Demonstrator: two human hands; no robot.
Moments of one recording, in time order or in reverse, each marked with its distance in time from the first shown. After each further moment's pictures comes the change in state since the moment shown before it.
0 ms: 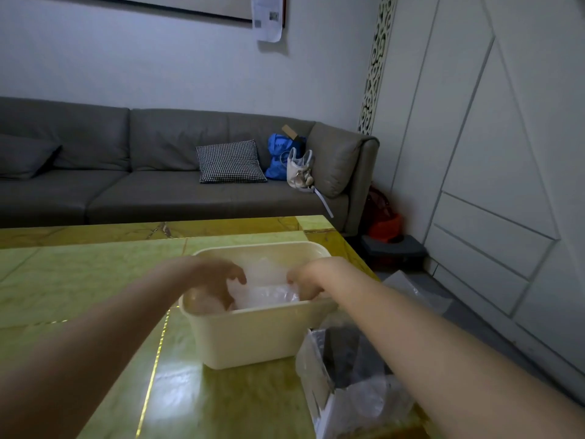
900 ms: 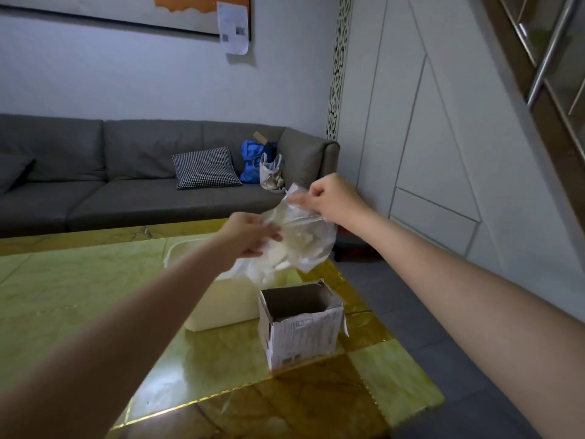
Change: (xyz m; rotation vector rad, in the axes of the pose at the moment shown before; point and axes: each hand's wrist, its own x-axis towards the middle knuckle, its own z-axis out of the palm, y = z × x) left_hand -0.106 0.137 -0.021 -1.126 0.353 0.149; right_hand -0.177 0.071 -0.018 0.746 1.003 -0.100
